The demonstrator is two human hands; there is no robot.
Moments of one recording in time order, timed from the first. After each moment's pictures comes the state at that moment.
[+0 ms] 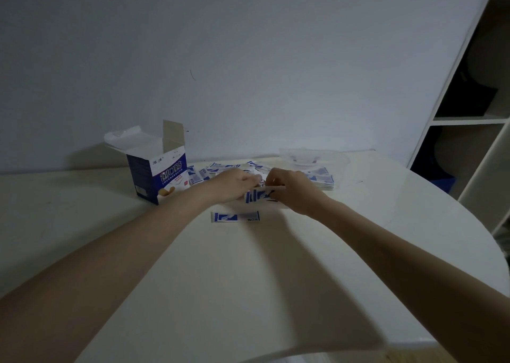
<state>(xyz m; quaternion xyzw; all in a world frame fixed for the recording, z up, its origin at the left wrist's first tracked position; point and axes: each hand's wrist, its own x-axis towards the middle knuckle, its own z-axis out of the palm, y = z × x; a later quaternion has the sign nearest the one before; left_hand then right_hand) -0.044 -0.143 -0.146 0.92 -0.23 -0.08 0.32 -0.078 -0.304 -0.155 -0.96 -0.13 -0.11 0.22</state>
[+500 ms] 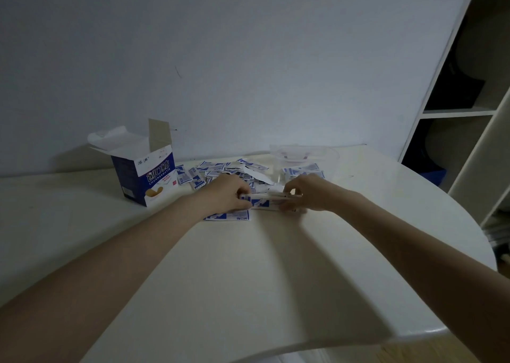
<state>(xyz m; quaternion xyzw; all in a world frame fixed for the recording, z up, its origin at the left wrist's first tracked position) -0.043 -0.153 -0.162 0.94 -0.29 -0.02 0.17 -0.079 -0.352 -0.154 -0.99 -0.09 0.02 0.10</state>
